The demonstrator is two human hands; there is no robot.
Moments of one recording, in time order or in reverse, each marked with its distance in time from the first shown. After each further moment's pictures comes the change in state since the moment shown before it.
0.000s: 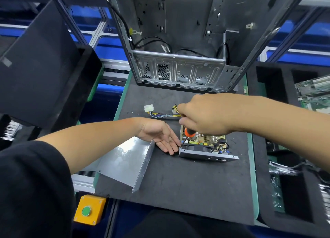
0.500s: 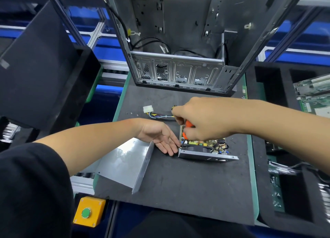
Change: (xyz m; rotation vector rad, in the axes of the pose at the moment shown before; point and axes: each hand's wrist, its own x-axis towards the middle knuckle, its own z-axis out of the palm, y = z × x) left_hand -0.001 0.002 0.001 0.001 -0.011 0.005; right_hand -0.001 -0.002 0.000 0.140 -0.015 -0.060
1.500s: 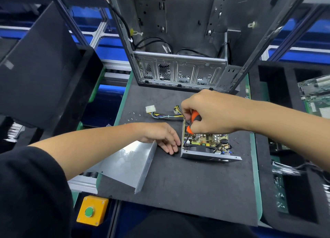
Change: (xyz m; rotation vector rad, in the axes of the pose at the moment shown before) left_hand 0.006 -0.013 0.006 0.074 0.222 0.105; right_hand 0.000 0.016 0.006 0.181 0.153 0.069
